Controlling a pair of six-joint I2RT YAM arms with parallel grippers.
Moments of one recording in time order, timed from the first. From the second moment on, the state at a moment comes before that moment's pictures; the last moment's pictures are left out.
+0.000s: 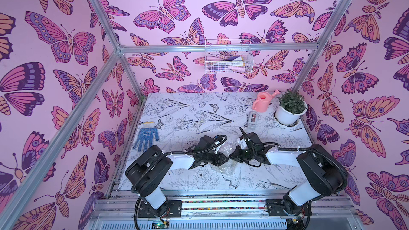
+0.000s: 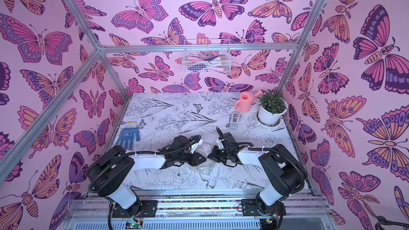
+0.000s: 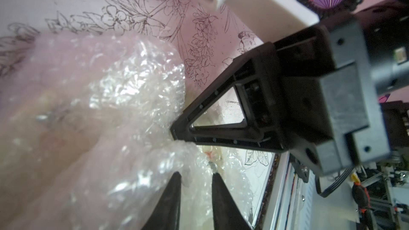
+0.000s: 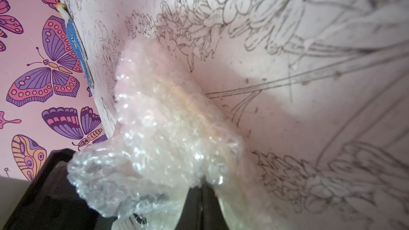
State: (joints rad) left arm -0.75 1.62 0.64 0.25 0.52 -0.45; right arm 0.58 1.58 0.60 0.07 -0.48 0.96
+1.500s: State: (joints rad) left arm -0.81 1.75 0.79 0.15 0.23 -0.69; right arm 0.58 1.35 0.68 -0.14 -0.40 0.91
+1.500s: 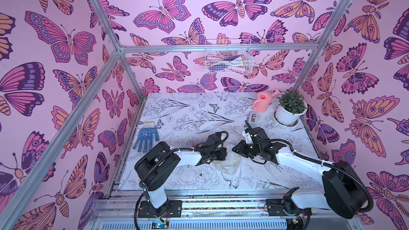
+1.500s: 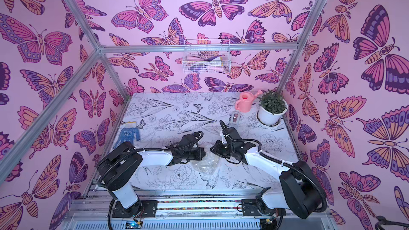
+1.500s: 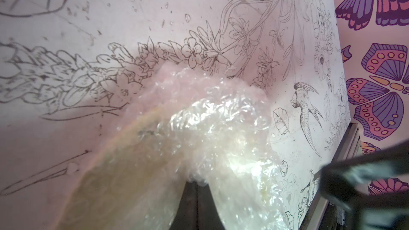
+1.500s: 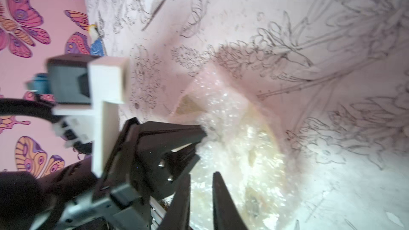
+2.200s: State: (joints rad) left arm -0.81 1.56 0.81 -0.12 0.16 -0.63; right arm 0.62 1.65 0.64 0.15 -0.49 0.96
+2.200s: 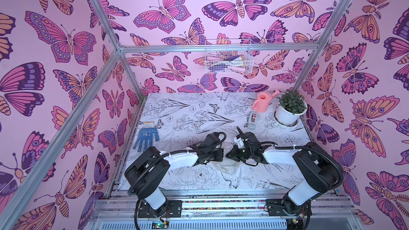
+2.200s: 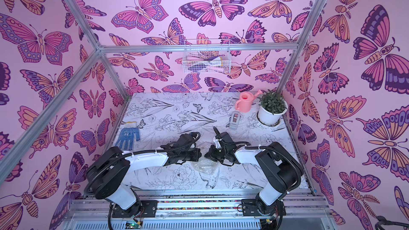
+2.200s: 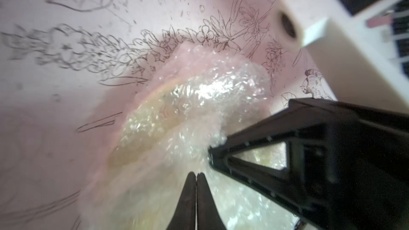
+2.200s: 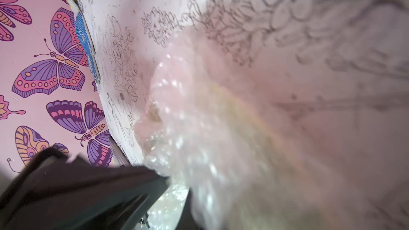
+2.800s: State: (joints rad) left arm -0.68 1.48 0.74 -0.24 0.26 -0.66; right arm 0.72 1.86 0.82 0.31 -0.47 1.04
